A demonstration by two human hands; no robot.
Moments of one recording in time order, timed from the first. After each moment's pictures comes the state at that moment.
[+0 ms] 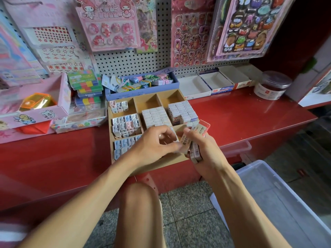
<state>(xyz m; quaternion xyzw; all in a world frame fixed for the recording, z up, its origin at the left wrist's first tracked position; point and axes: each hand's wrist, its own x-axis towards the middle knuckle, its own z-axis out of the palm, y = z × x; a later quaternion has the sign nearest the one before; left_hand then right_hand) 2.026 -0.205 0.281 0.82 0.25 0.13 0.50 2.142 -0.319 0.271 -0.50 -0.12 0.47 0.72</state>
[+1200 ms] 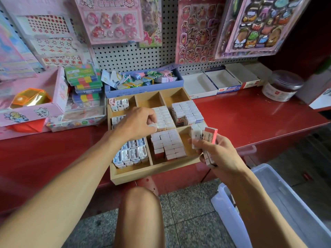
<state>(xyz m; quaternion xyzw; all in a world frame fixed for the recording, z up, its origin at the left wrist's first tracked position) 2.047 -0.110 0.269 0.92 0.30 0.09 0.24 2.182 -0.323 0.242 -0.61 -0.21 0.42 0.65</state>
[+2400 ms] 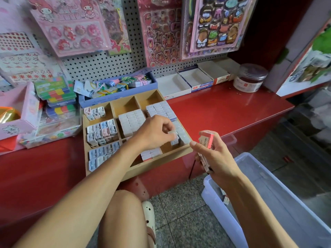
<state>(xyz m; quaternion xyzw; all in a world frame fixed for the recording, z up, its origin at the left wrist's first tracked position) 2.114 -0.195 0.272 0.89 0.23 0.07 0.39 2.196 -0.383 0.243 -0.63 -0.14 0.35 0.68</state>
